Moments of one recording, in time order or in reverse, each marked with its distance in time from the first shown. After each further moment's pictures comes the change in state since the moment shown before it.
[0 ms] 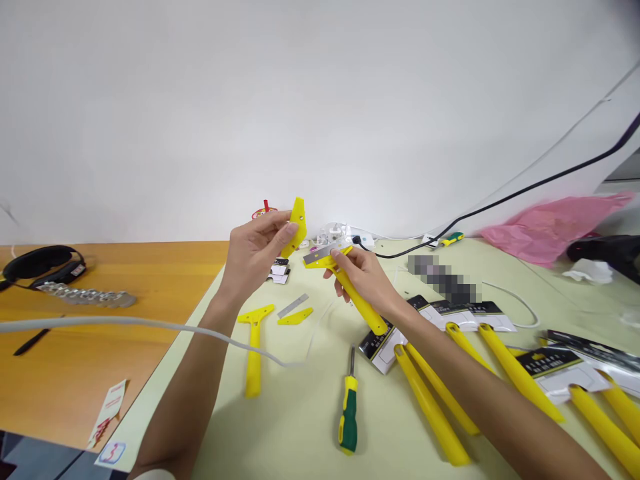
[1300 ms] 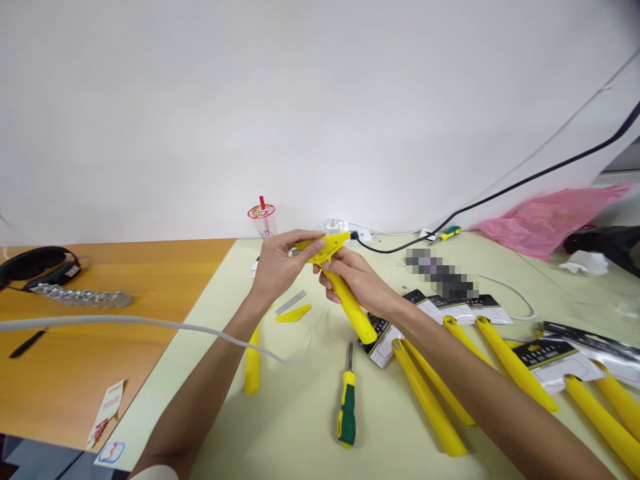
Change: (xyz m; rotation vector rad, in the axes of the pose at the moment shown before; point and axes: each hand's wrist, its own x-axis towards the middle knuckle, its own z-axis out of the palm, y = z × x) left_hand -0.007 -0.034 0.036 0.091 -0.026 -0.119; right_hand -0.009 -0.008 0.010 0.368 -0.227 0.083
